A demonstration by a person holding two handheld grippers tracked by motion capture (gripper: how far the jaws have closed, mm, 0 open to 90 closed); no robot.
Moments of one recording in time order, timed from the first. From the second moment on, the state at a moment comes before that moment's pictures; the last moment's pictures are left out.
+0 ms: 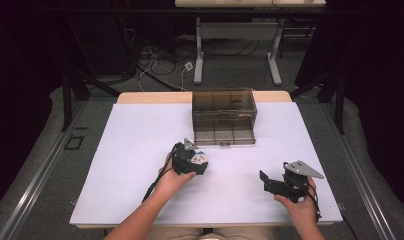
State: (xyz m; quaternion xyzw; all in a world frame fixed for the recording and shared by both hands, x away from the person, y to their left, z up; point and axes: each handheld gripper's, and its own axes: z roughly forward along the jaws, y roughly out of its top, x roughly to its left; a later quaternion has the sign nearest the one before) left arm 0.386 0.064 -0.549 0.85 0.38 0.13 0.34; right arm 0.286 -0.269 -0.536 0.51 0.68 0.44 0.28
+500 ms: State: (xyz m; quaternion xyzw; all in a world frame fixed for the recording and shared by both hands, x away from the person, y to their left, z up) left arm 0.389 0.065 -0.552 0.85 0.40 0.12 0.33; right arm 0.286 -0.270 -0.535 0.51 0.68 0.44 0.27
